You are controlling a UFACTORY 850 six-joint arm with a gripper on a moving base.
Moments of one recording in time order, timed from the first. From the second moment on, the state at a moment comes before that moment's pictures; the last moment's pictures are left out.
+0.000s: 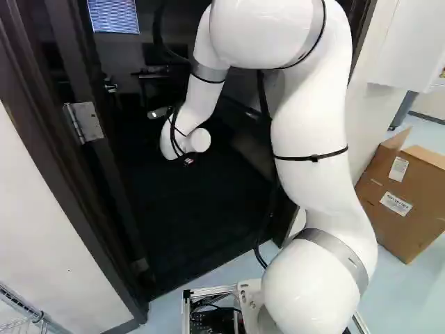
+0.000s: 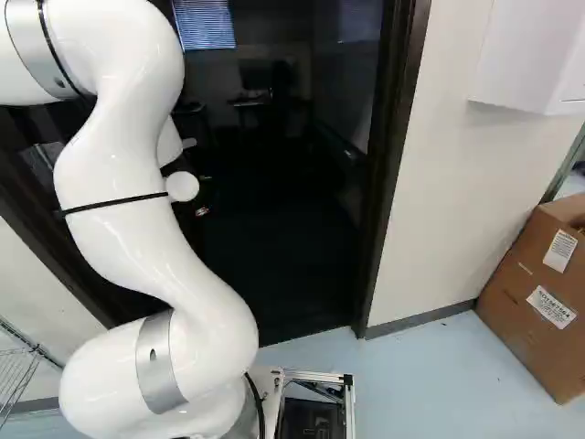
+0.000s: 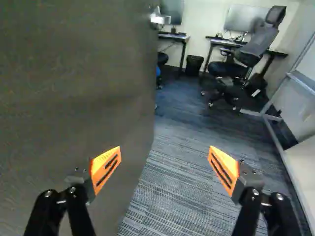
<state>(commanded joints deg) 27.9 -24.9 -50.1 -8.9 45.3 0.0</state>
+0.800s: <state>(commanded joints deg) 24.8 -20.5 -44.8 -8.6 45.5 0.0</state>
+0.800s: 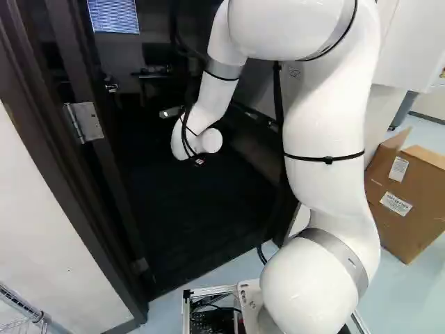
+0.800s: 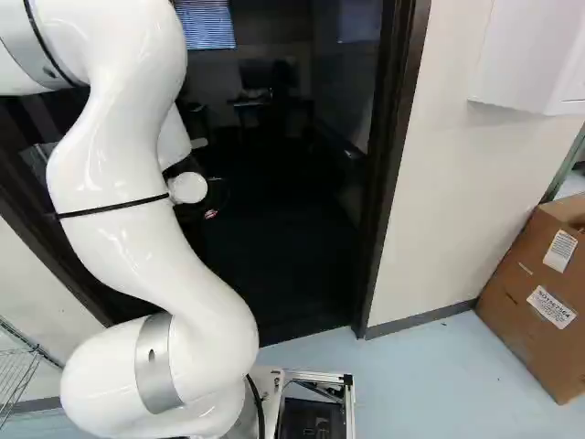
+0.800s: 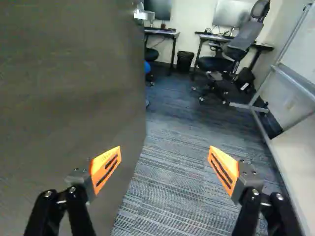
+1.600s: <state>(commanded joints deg) 18.3 -10.9 -34.3 -6.4 46.6 0.0</state>
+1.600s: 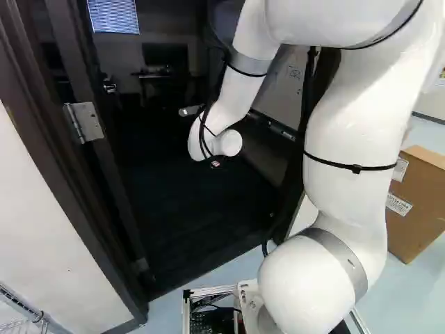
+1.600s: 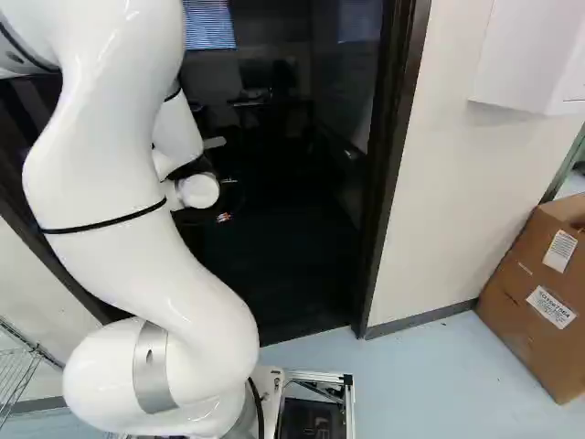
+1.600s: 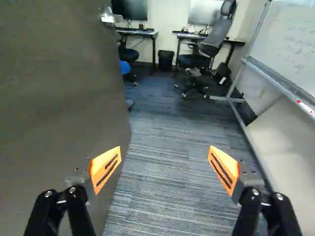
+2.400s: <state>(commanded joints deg) 7.0 5.7 -16.3 -2.5 48.7 0.0</state>
